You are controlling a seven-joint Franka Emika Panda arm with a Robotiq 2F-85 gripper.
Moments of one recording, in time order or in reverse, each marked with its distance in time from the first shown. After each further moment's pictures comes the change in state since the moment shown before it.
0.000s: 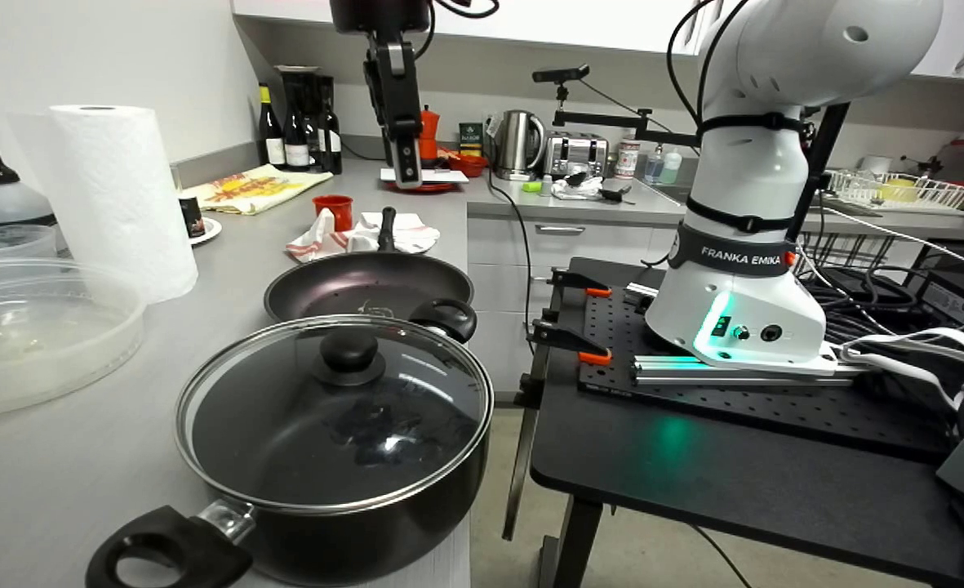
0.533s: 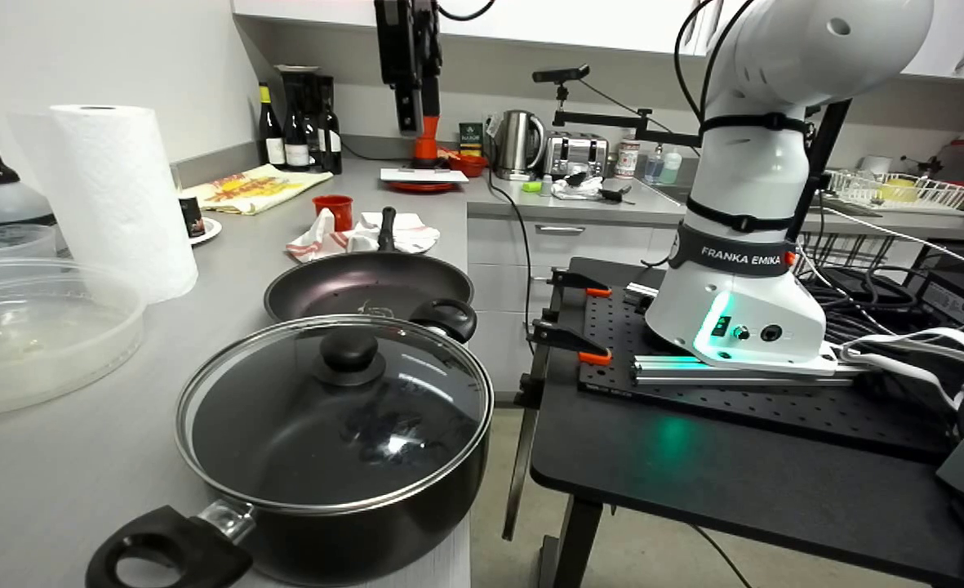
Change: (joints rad) arm -0.104 -0.149 0.035 -0.019 -0.049 -0.100 0.303
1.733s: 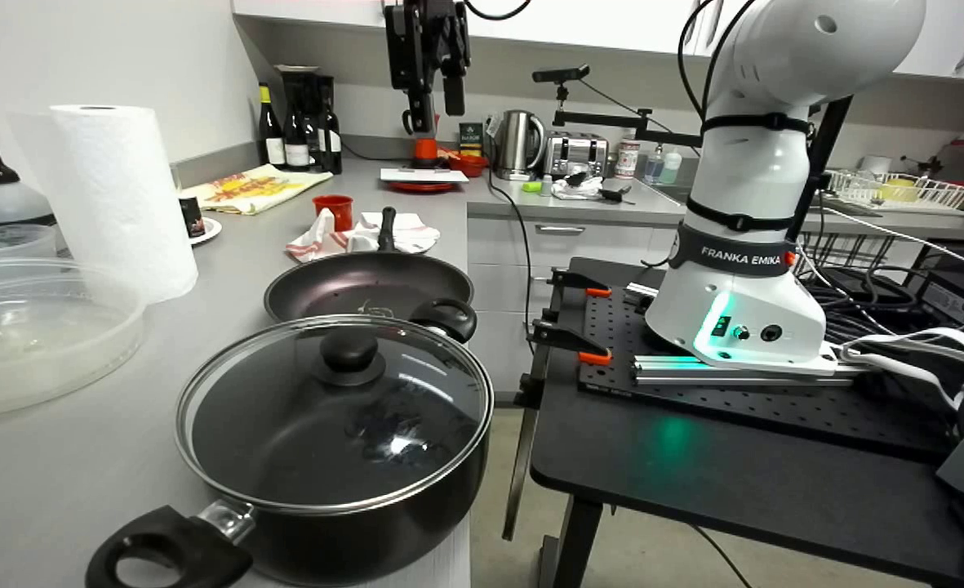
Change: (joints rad) arm -0.075 -0.050 0.040 -0.034 0.001 -0.038 0.155
